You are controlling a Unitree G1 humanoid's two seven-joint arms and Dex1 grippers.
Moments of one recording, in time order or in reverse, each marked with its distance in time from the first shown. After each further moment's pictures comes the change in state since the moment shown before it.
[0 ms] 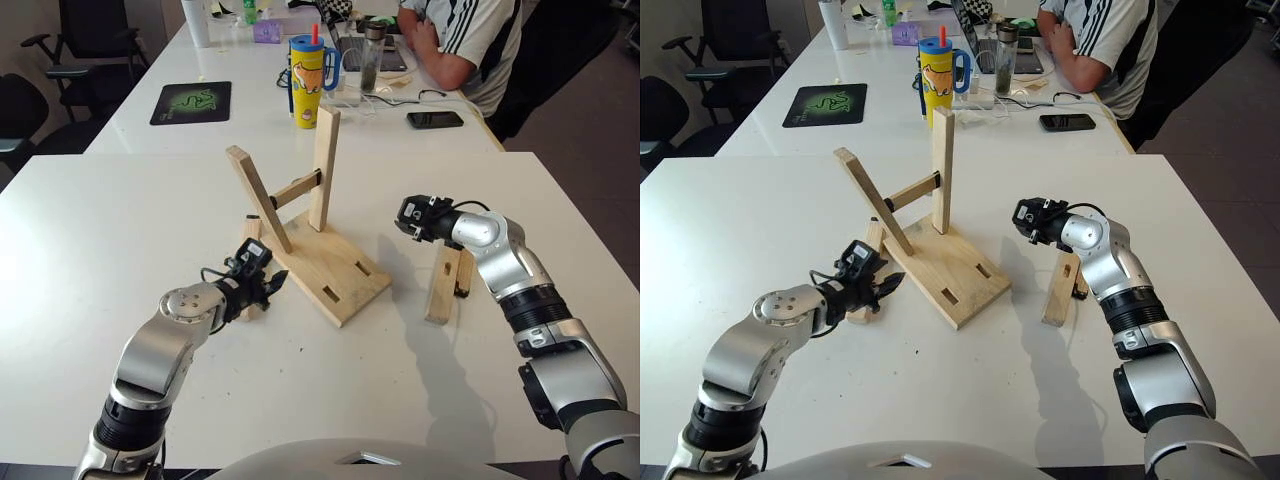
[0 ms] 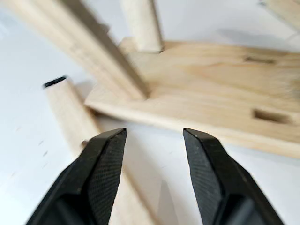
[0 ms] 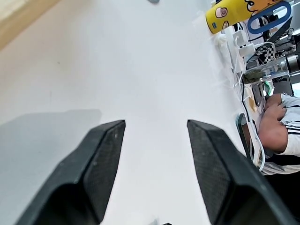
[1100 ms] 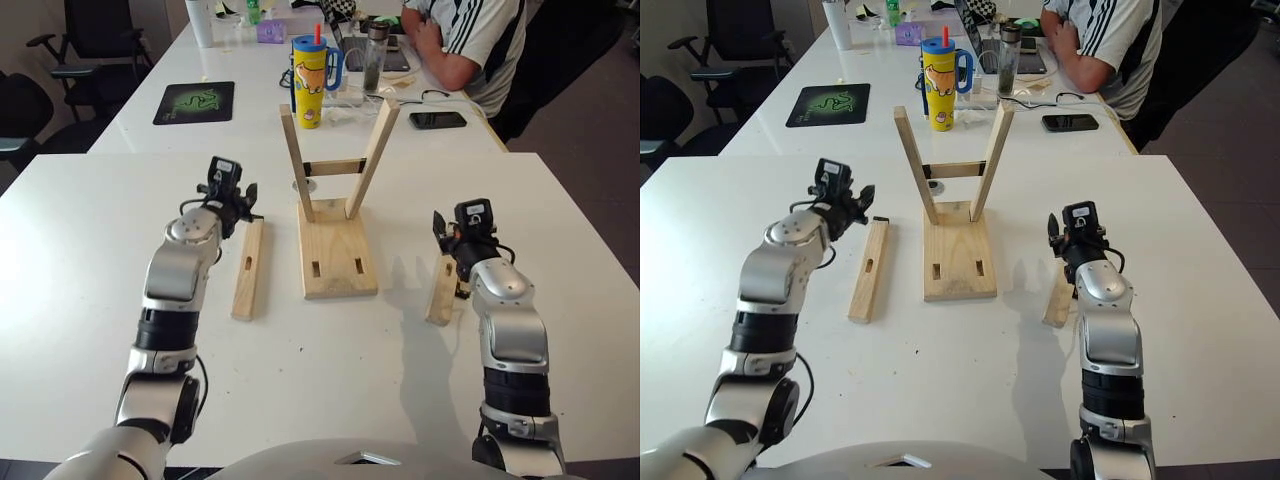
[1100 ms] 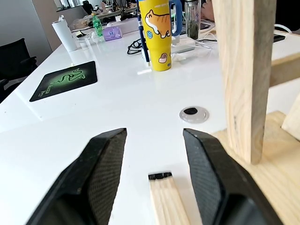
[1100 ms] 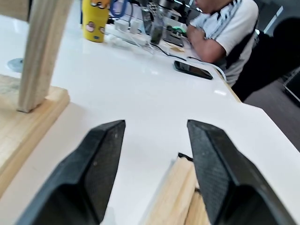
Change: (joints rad) left arm -0.284 -0.125 0.121 0.370 0.055 -0.287 0.113; right arm 0.451 0.377 -0.467 -0.764 0.267 0.627 -0.485
